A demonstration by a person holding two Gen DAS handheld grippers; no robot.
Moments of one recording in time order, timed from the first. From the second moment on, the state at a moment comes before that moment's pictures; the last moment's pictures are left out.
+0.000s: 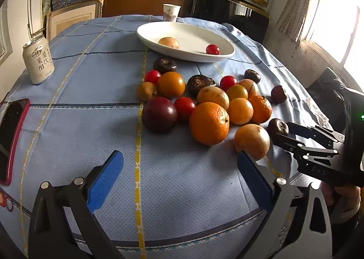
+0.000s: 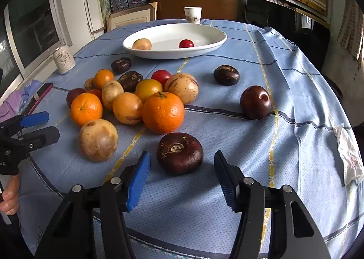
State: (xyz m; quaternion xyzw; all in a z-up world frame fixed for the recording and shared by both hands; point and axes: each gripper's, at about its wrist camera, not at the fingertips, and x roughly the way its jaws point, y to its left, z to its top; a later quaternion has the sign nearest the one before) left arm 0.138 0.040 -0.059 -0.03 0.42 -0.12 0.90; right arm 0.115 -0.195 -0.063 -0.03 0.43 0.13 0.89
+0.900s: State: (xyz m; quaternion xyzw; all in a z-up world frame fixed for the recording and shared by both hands) left arm 0.143 0.043 -0.065 -0.05 0.44 -0.11 0.89; right arm 0.125 -0.192 -0.066 -0.02 0.45 0.14 0.88
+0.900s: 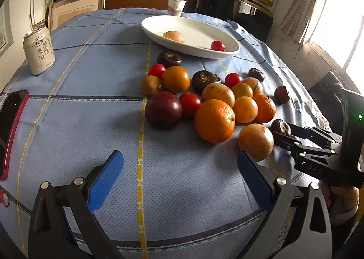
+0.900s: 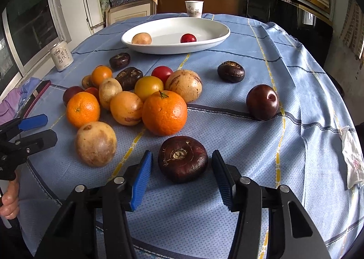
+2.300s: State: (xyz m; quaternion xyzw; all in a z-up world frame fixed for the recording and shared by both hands) left arm 0.171 -0.063 -0.073 0.04 0.49 -0.18 0.85; right arm 0.119 -0.215 -0.067 0.06 0.43 0.19 0.88
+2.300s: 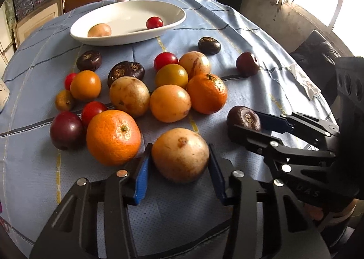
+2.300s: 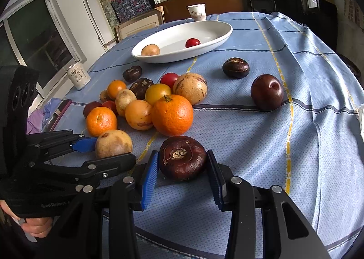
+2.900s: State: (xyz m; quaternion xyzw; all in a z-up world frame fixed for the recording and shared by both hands) left arm 0.199 0.005 -0.019 -0.05 0.45 -0.23 0.86; right arm 0.136 -0.197 -0.018 0.01 0.39 0.20 0.90
